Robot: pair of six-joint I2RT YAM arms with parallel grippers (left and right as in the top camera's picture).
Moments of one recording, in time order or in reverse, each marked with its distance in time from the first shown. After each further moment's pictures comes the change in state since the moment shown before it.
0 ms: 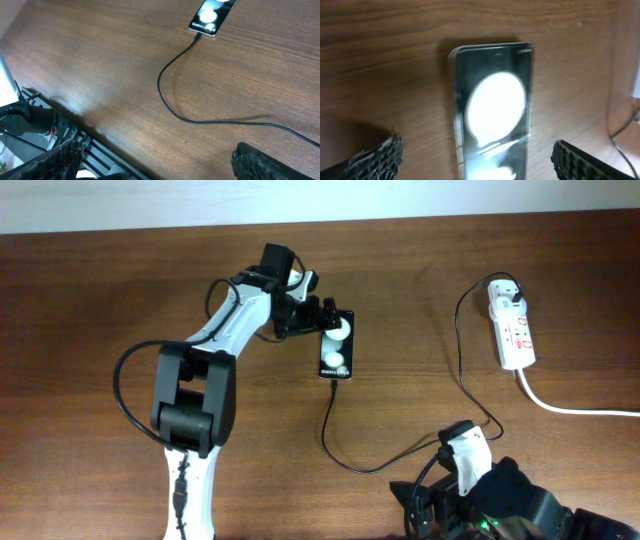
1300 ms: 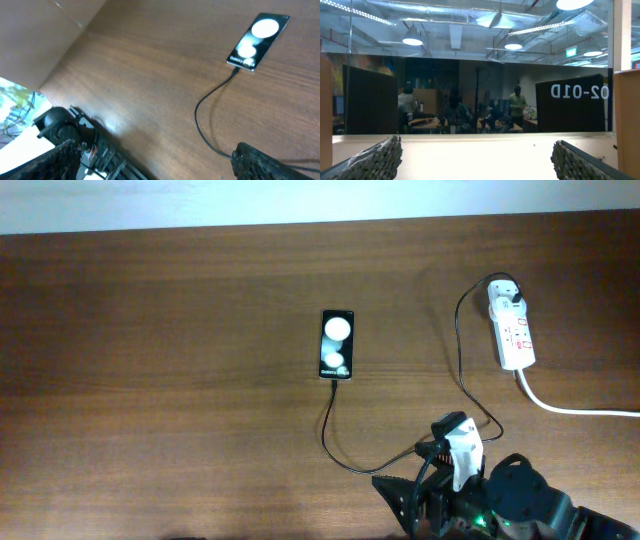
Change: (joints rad) left arm 0.294 -1.933 0.031 -0.244 -0.394 0.171; right arm 0.000 0.000 -0.001 0.212 -0.082 0.000
